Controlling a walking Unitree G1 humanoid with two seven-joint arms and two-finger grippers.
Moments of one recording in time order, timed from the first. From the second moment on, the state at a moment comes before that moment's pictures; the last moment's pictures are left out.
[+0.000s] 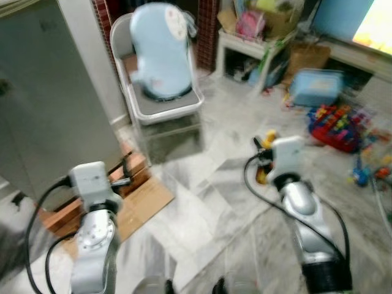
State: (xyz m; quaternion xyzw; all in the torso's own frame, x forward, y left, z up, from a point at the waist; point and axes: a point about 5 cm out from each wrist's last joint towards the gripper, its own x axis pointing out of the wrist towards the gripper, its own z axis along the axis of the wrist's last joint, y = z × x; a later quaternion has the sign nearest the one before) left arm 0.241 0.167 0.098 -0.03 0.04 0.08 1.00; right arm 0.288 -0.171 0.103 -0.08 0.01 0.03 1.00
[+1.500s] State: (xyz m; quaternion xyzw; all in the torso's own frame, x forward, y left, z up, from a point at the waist) left arm 0.223 0.174 0.102 -0.06 0.02 0.03 1.00; right arm 0.280 -0.186 0.101 -0.10 0.01 0.03 0.99
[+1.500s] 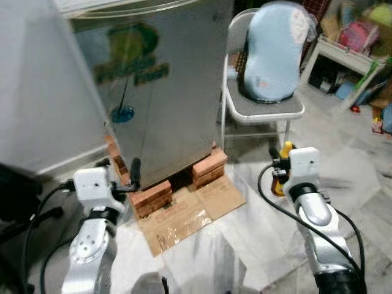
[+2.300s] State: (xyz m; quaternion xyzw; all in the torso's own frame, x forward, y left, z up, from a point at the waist) left arm 0.225 0.158 0.099 -0.08 0.03 -0.01 1.00; right arm 0.281 -0.193 0.098 -0.11 0.02 0.02 0.99
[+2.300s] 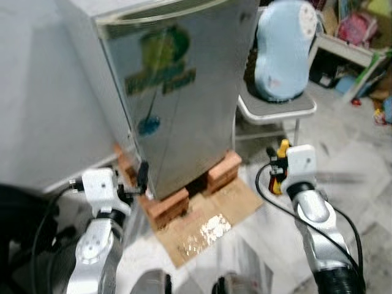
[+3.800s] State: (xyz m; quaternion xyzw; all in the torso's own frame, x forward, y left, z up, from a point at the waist) left arm 0.235 0.164 0.106 -0.06 0.01 -0.02 1.00; right arm 0.289 -0.186 0.103 -0.11 0.01 0.03 0.99
